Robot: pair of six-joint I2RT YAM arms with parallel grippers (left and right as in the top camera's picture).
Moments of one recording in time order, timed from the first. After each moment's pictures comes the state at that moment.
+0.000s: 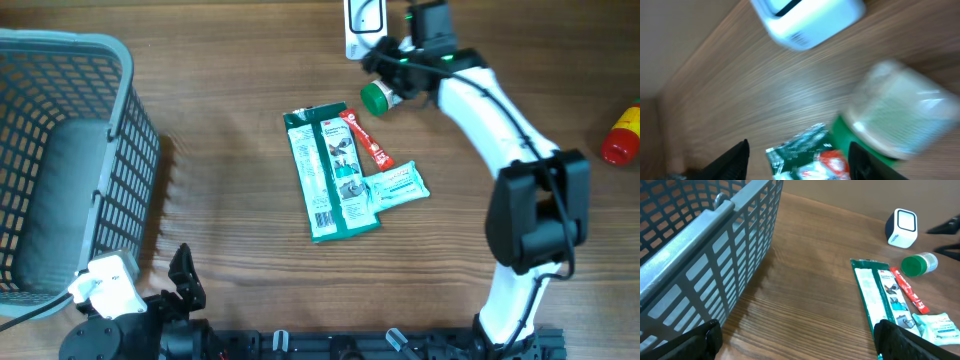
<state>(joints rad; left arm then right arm) 0.05 0.21 0.90 -1.18 -0.05 -0.24 0.29 2.05 1.63 -0.45 -0.25 0.79</state>
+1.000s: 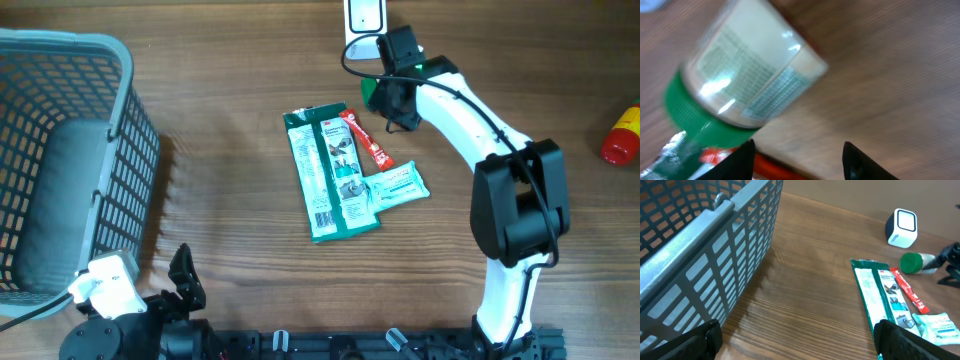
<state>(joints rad) 0.05 0.21 0.90 -1.18 -0.05 -0.24 0.33 2.11 1.63 -0.78 0.08 0.84</state>
